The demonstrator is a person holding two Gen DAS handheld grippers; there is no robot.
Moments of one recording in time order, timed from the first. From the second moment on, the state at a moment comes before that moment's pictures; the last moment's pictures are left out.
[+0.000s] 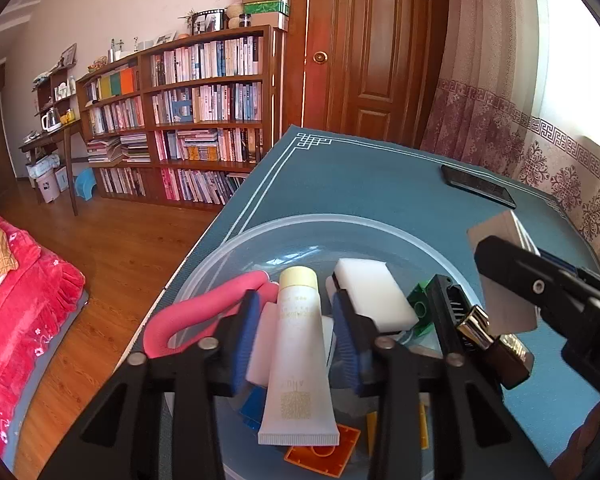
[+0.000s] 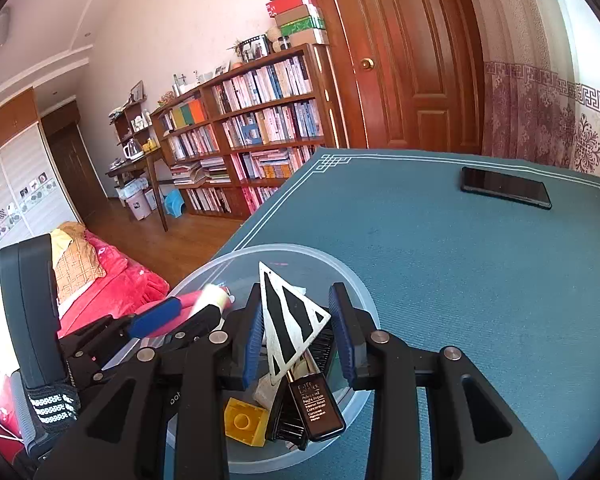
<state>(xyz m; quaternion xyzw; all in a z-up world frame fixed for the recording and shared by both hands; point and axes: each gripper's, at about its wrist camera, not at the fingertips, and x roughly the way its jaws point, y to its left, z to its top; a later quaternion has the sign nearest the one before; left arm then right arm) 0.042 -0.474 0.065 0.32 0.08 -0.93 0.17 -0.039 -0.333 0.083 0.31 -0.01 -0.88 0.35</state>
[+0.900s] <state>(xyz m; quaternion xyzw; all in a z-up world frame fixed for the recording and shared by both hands) 0.053 -0.494 0.077 0.29 0.08 -0.93 0.22 -0.034 -0.334 0.073 0.33 -0.02 -0.86 0.39</state>
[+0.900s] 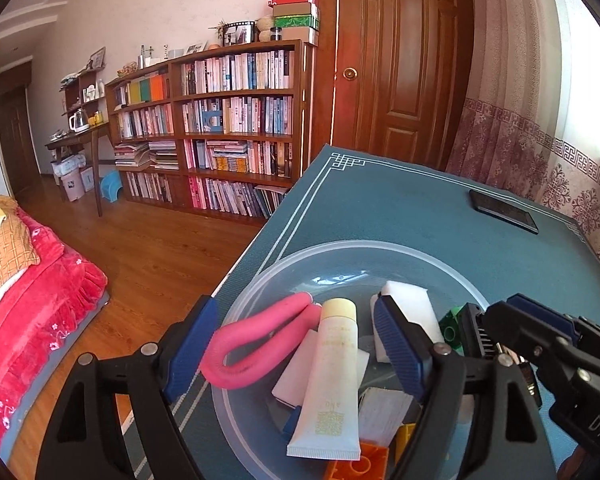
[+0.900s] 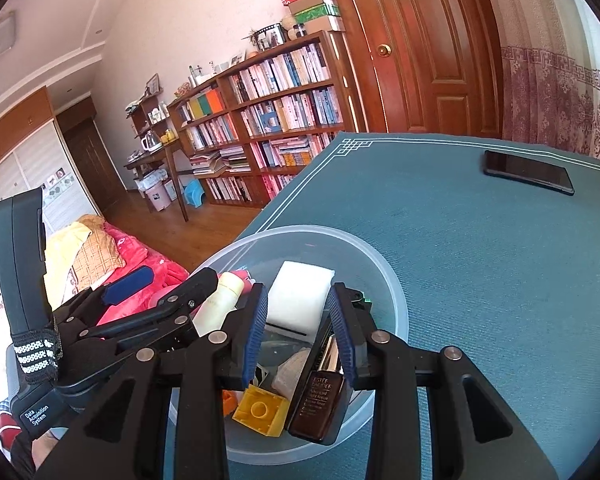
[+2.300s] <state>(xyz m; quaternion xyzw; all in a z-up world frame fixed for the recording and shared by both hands) 0.067 -0.456 0.109 0.25 0.03 -0.94 0.23 0.013 -0.269 0.111 0.19 -0.04 -0.94 0.28</state>
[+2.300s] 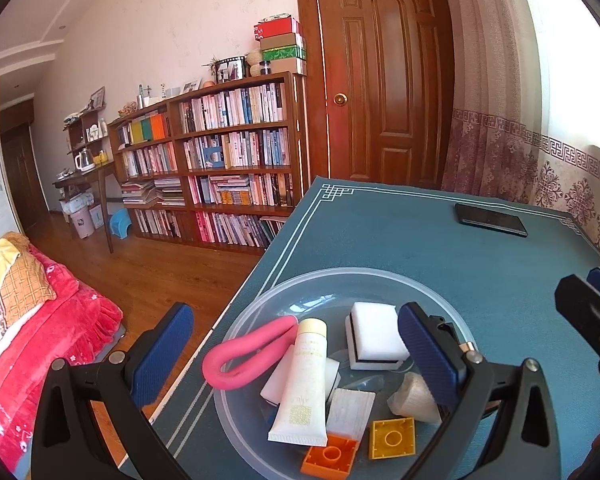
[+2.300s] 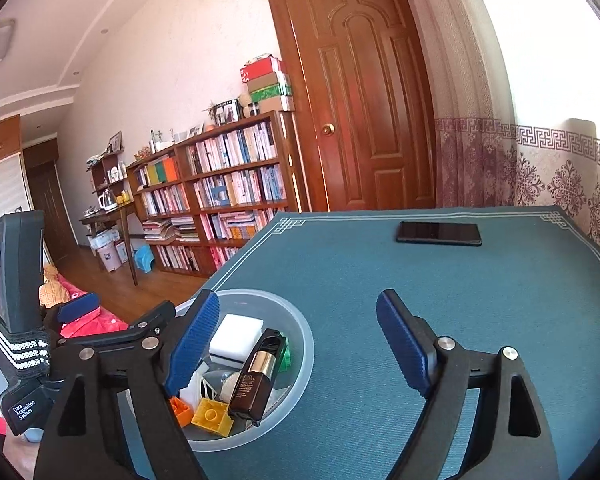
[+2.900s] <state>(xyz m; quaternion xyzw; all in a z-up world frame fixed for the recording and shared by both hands) 0.140 -0.458 0.151 0.14 0.04 -0.93 0.34 0.075 -0.239 0.139 0.06 -0.01 -0.98 0.19</state>
